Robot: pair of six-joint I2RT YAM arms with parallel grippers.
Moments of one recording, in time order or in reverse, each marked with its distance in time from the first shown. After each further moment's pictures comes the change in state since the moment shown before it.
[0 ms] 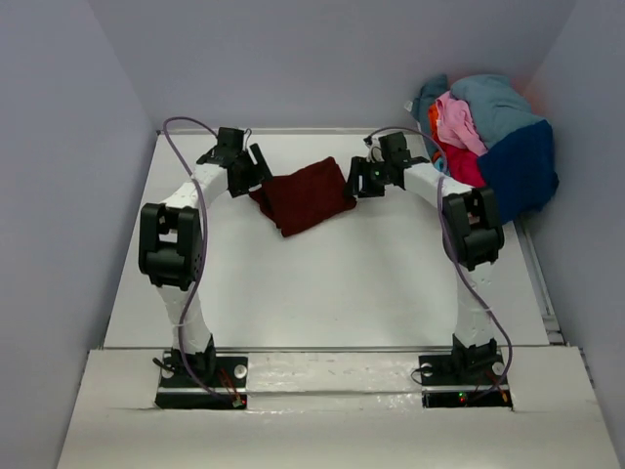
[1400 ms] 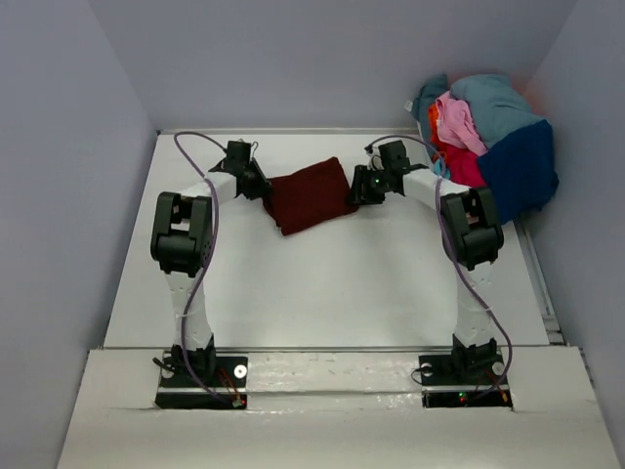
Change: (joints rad) left arm -0.009 0.148 -0.052 0.211 0.025 -0.098; right arm 0.000 0.016 -0.072 0.031 0.016 0.009
